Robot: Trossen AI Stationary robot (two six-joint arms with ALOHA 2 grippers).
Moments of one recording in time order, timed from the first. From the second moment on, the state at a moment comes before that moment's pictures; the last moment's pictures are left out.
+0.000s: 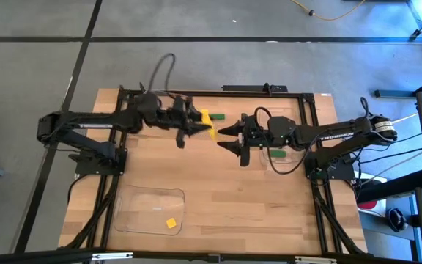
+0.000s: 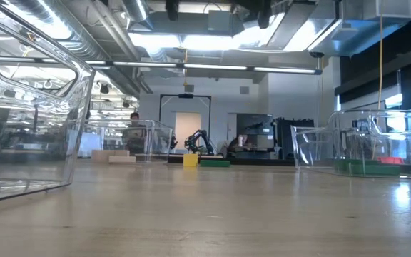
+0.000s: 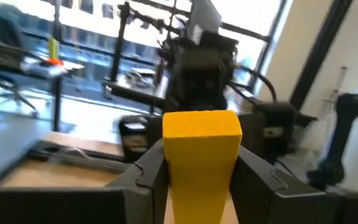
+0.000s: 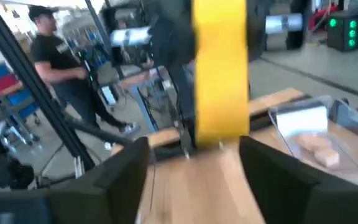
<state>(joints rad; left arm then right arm) 0.20 1.24 0.94 0.45 0.27 -0.28 0.05 1.31 0.94 0.34 0.08 0.34</state>
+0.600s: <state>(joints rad) 0.11 0.78 0.70 0.18 0.04 -0.26 0.03 1.11 0.94 0.03 0.15 0.30</state>
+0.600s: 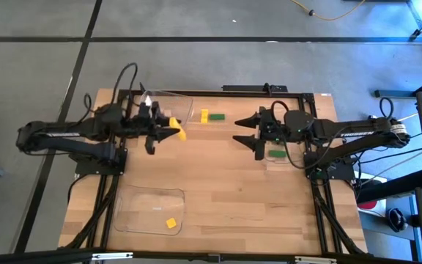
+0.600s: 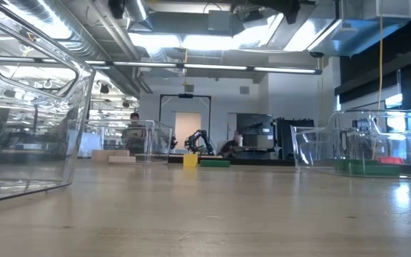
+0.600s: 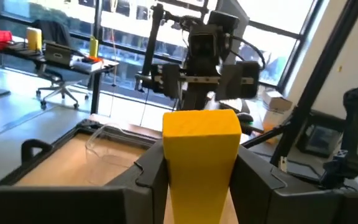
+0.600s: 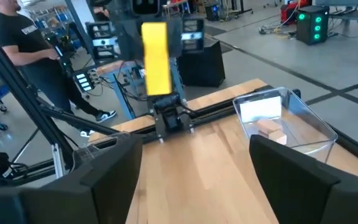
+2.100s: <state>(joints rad) 0.04 0.70 0.63 0.25 -0.06 -0.28 0.03 1.11 0.93 0.02 0.15 0.30</state>
